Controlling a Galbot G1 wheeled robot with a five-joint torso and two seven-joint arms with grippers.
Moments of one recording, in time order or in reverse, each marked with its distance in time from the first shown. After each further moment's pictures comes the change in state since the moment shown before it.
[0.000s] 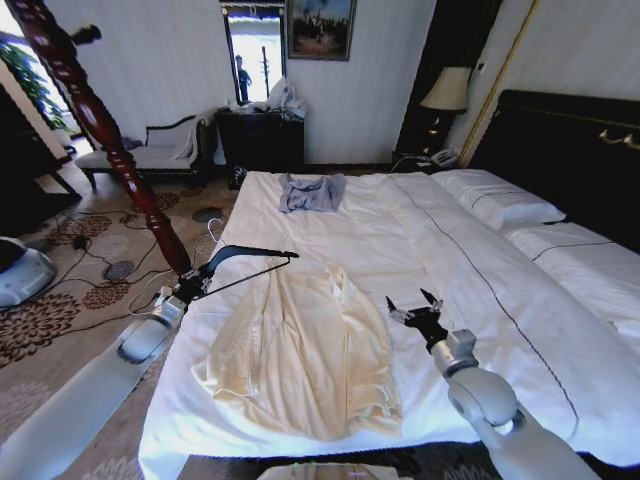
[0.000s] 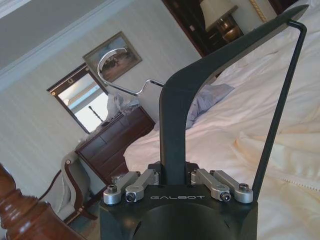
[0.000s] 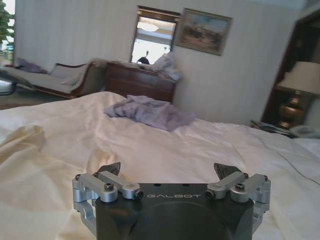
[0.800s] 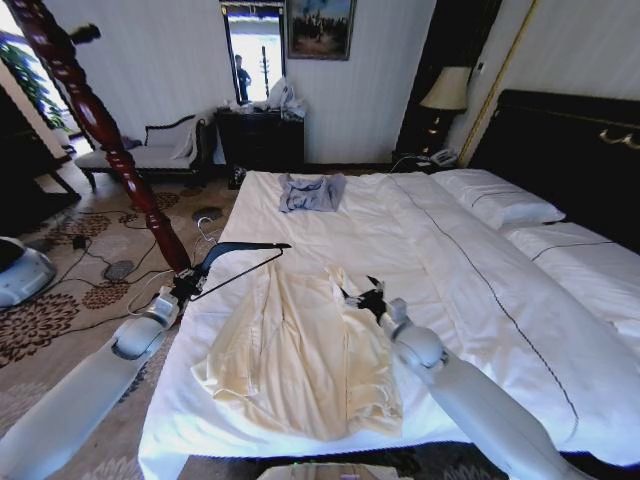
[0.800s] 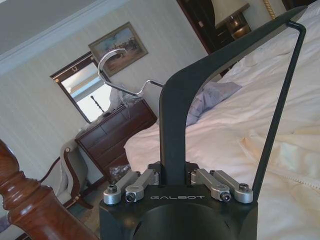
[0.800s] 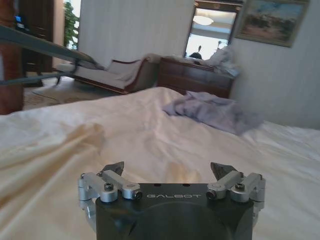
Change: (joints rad) left arm -0.040 0.015 0.011 0.042 -0.089 0.005 0.021; right arm 0.566 0.065 -0.539 -0.298 0.031 -0.050 -0.004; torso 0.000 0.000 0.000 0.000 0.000
